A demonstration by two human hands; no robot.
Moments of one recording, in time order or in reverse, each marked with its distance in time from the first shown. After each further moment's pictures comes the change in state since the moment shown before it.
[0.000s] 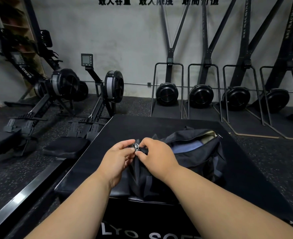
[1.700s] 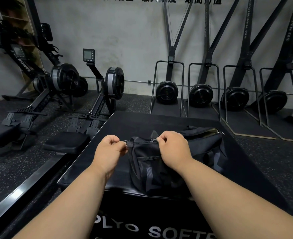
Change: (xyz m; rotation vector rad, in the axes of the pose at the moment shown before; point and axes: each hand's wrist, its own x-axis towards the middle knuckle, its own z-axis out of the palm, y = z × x) left_hand 0.007 0.005 -0.030 0.093 0.218 0.121; right_hand 0.004 0.024 -0.013 -0.046 0.099 0.241
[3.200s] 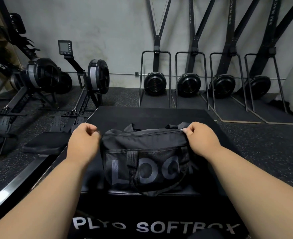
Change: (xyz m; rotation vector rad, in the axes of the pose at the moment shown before) left_hand 0.042 0.001 0.007 0.759 0.180 0.276; right_hand 0.024 0.129 -0.077 -0.024 0.016 0.273
